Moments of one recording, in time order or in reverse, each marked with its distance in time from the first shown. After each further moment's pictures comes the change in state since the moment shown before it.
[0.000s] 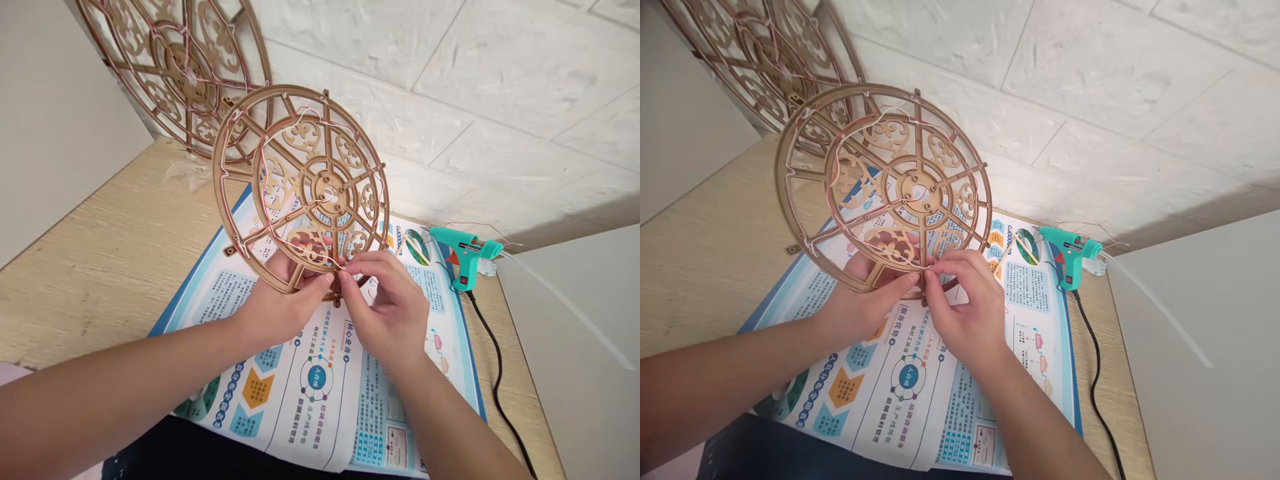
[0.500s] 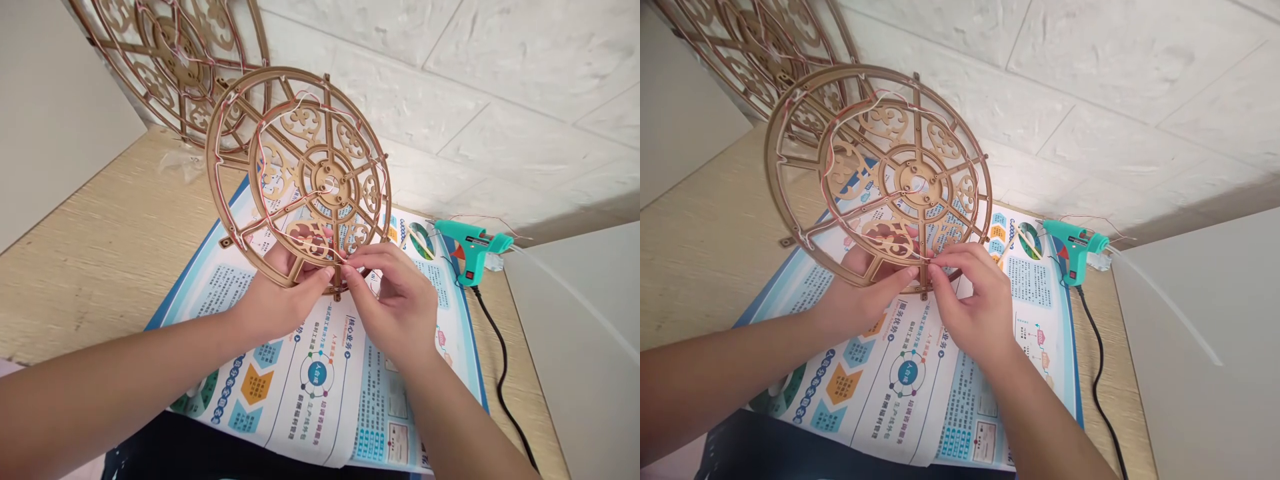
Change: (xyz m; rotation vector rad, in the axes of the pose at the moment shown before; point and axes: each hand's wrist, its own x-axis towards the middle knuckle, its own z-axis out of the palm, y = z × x) left_hand 0.002 0.002 0.000 0.006 0.043 -0.030; right_hand 0.000 0.005 -0.006 0.042 -0.049 0.041
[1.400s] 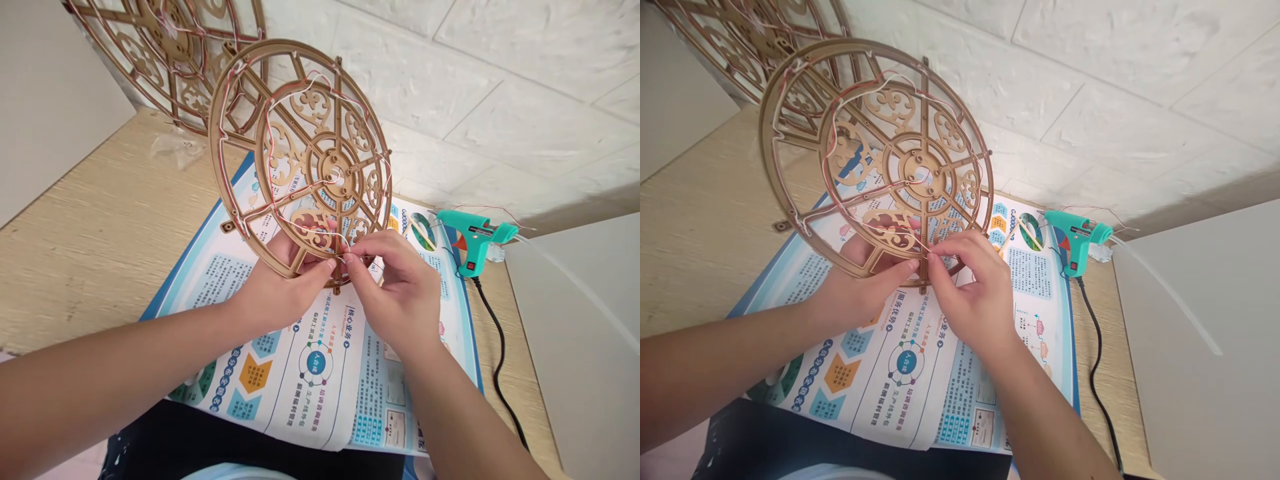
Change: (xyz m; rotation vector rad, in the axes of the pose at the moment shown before) left_hand 0.000 -0.003 0.000 0.053 0.011 0.004; right_hand 0.002 -0.001 0.000 0.015 -0.019 0.038
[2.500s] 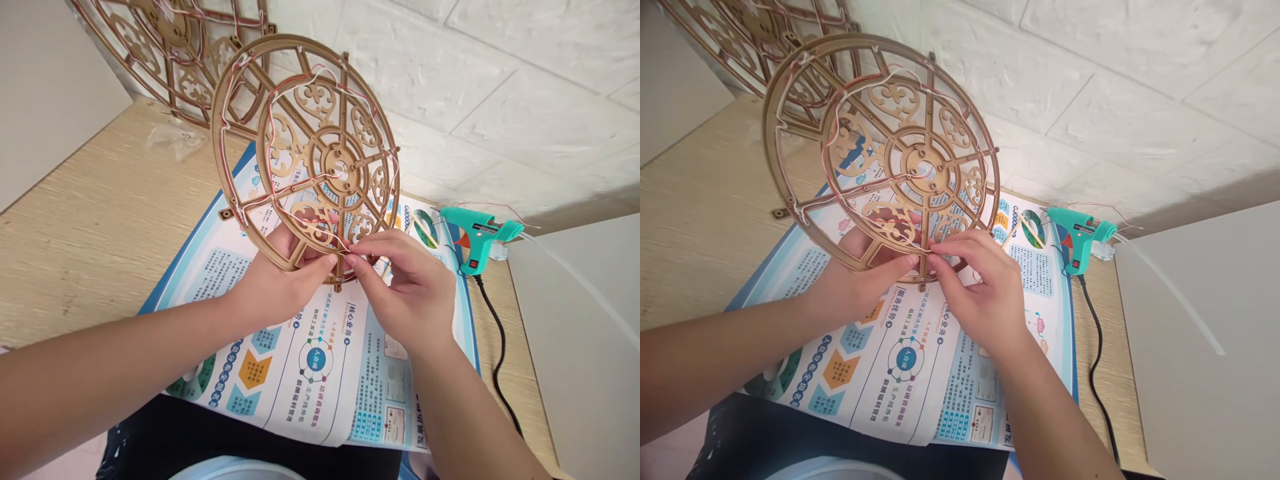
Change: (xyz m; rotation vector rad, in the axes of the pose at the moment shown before) left_hand 0.003 0.004 0.000 0.057 -0.049 0.027; right_hand 0.000 0.005 -0.010 -0.035 -0.058 -0.117
